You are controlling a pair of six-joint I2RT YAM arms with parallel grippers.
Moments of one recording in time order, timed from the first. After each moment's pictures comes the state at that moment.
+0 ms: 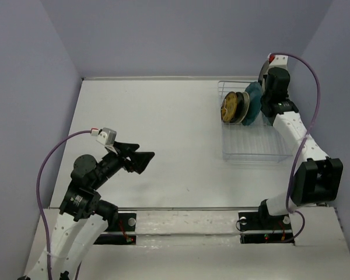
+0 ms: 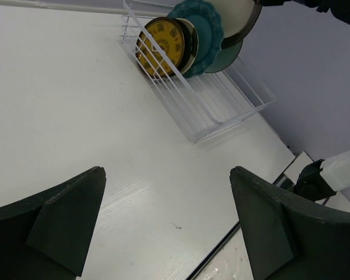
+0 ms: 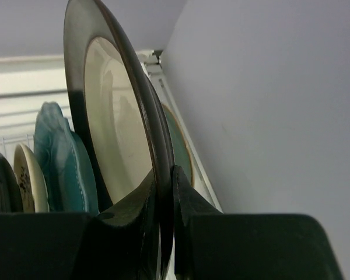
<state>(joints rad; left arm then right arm) -0.41 0.37 0.59 -0.27 0.34 -0.47 0.09 1.48 1.33 -0.07 0.63 -0.24</state>
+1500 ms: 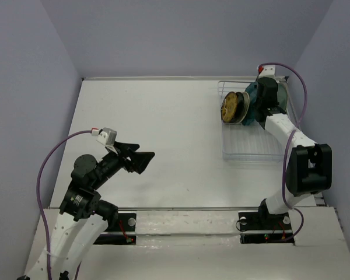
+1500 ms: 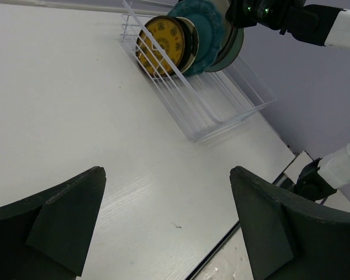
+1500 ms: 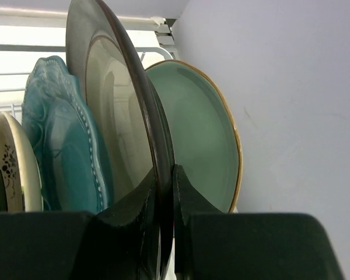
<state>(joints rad) -0.41 0.37 0.59 -0.27 0.34 -0.47 0.10 1.60 1.18 0.09 0.64 -0.27</state>
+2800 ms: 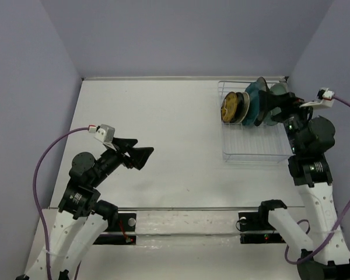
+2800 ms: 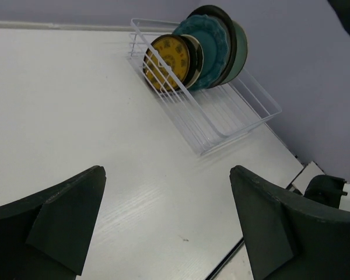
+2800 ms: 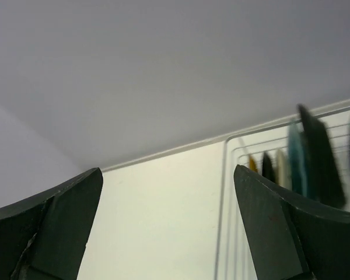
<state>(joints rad) -0.40 0.41 0.62 -0.25 0.32 -0.45 0.08 0.81 1.05 -0.11 0.04 0.51</state>
